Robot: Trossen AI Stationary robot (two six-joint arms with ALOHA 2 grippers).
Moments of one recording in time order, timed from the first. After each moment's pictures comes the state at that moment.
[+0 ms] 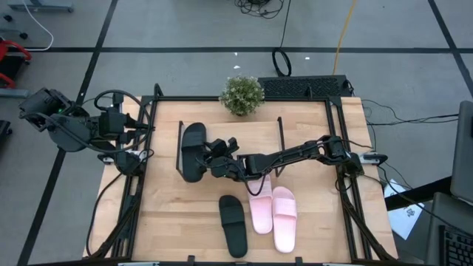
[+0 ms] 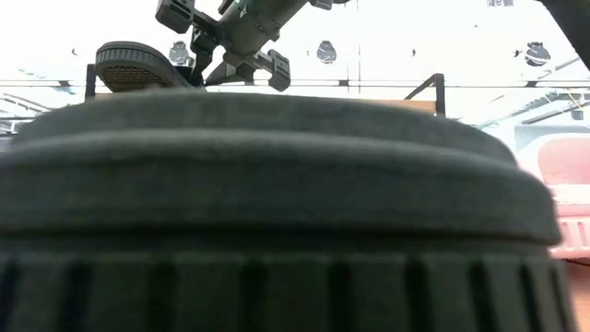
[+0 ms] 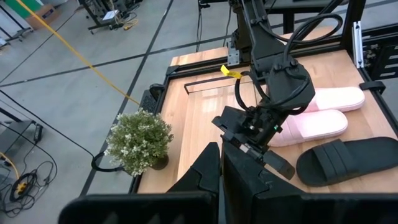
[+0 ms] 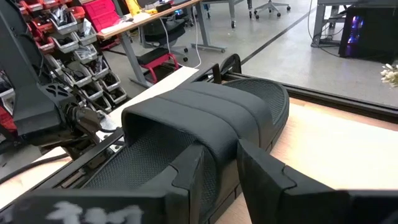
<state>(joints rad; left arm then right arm) -0.65 1.20 2.07 -1.57 -0.75 -0.25 0.15 2.16 1.73 0.00 0.84 0.60</state>
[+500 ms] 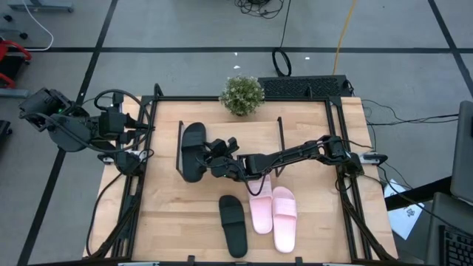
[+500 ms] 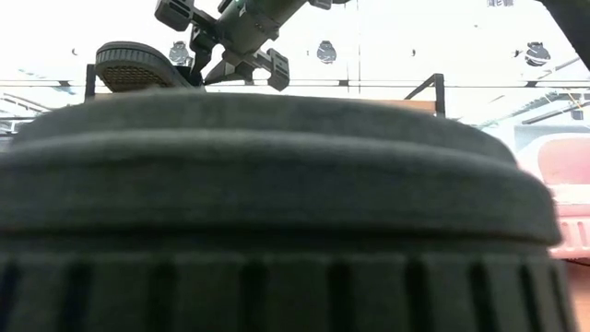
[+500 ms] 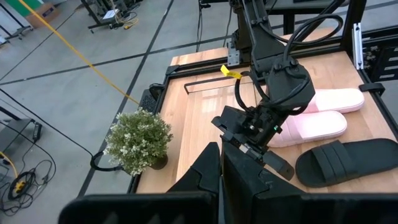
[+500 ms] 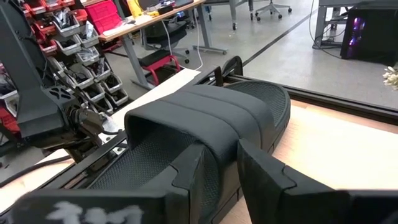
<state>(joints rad) -0.65 1.20 2.07 -1.57 -0.75 -0.26 0.15 2.16 1.73 0.01 0.84 0.59</state>
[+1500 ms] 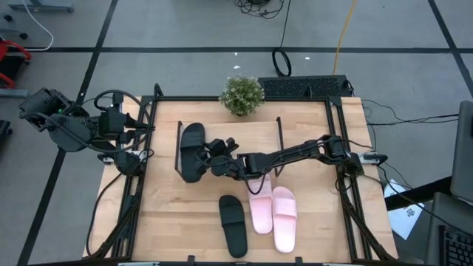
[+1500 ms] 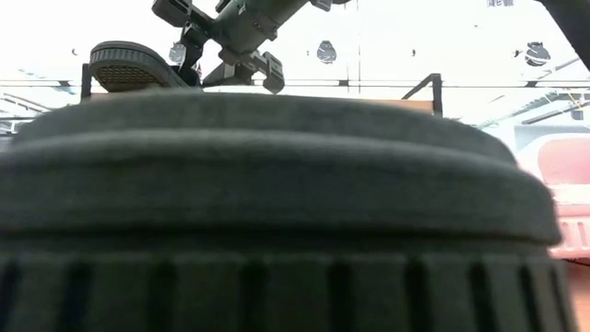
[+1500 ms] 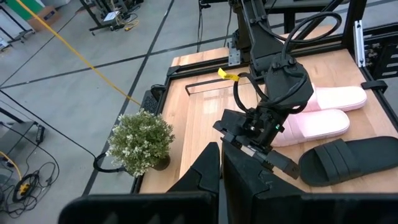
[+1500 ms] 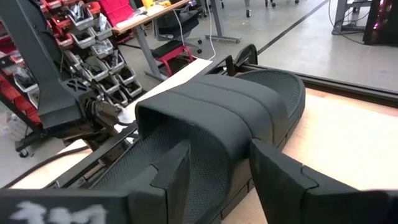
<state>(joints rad) -0.65 1.20 2.07 -1.57 -0.75 -0.25 0.15 2.16 1.73 0.01 0.75 0.62</state>
